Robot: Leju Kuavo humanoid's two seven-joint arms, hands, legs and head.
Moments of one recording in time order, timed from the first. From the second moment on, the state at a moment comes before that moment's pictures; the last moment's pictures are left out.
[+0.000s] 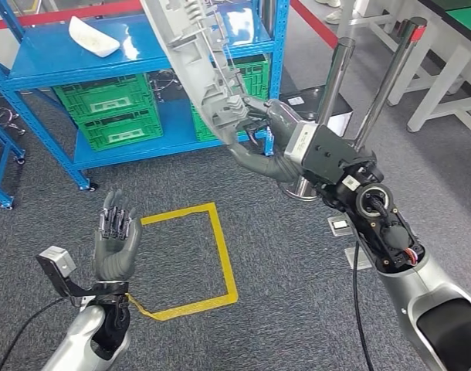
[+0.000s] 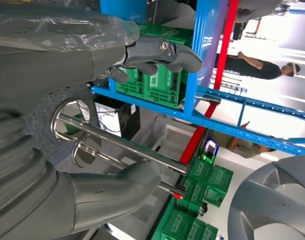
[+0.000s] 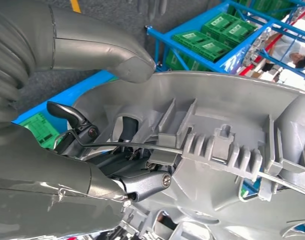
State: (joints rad) left arm -0.35 -0.01 -0.46 -1.06 0.44 0.12 -0.56; right arm -0.55 -0.23 0.40 -1.66 -0.03 0.15 -0.10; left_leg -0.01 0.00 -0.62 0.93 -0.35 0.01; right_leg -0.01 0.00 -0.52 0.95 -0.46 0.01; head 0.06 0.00
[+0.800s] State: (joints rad) left arm -0.33 -0.01 -0.46 -1.06 0.42 0.12 -0.57; right arm -0.49 -0.23 0.39 -1.68 -0.03 0.13 -0.08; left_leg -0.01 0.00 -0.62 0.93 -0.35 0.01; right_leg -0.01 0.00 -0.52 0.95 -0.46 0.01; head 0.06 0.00
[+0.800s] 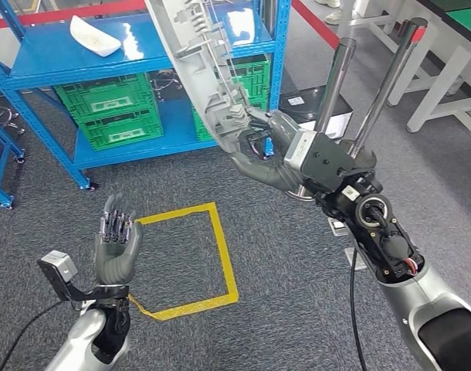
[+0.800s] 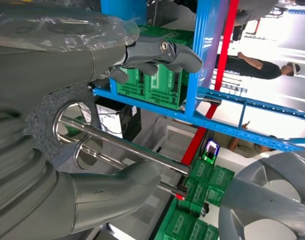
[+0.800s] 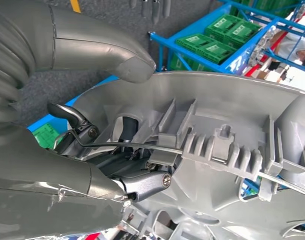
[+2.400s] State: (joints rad) left arm -0.33 -0.01 -0.46 -1.08 0.41 0.11 -0.55; right arm -0.42 -0.24 0.41 -1.73 -0.03 -0.03 -0.06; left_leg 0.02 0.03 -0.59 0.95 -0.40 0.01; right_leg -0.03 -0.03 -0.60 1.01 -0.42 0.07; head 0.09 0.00
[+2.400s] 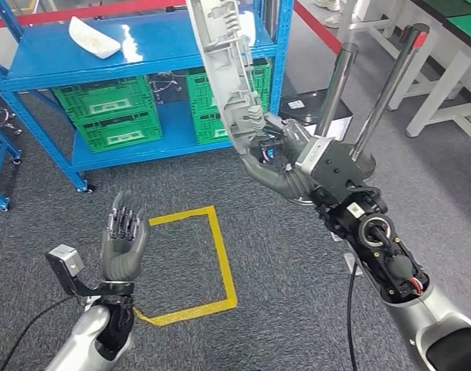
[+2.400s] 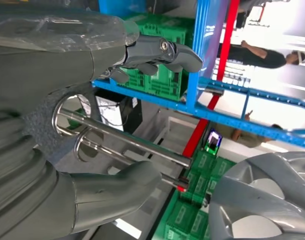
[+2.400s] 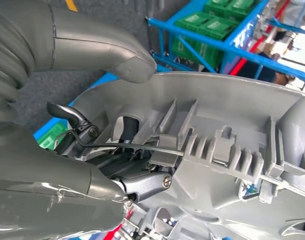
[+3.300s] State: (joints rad) left arm -0.32 0.00 -0.45 -1.11 0.41 0.12 -0.53; right arm -0.44 -0.25 0.43 -1.78 -0.04 -0.04 -0.04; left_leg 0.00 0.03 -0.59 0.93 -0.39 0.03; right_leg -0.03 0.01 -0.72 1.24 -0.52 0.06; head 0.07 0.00
